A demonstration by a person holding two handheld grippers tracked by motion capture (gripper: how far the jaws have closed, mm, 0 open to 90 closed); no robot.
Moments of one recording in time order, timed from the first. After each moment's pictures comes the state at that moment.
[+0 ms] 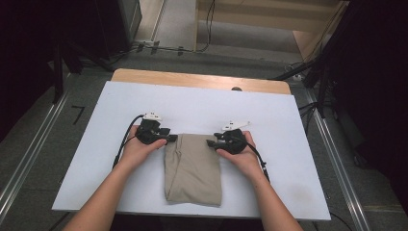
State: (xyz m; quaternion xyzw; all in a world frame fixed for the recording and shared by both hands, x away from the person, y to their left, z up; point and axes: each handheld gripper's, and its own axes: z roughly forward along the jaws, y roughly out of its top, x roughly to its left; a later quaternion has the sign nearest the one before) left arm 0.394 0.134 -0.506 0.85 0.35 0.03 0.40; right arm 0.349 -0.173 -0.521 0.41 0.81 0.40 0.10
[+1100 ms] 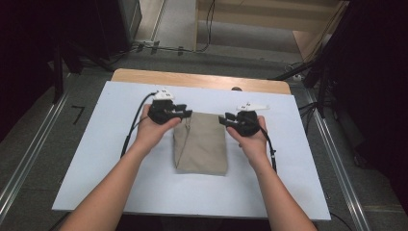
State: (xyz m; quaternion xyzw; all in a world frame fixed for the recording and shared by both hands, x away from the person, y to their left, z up) left arm 0.407 0.078 -0.458 0.84 0.28 0.09 0.46; right arm 0.364 -0.197 -0.472 0.45 0.76 0.44 0.16
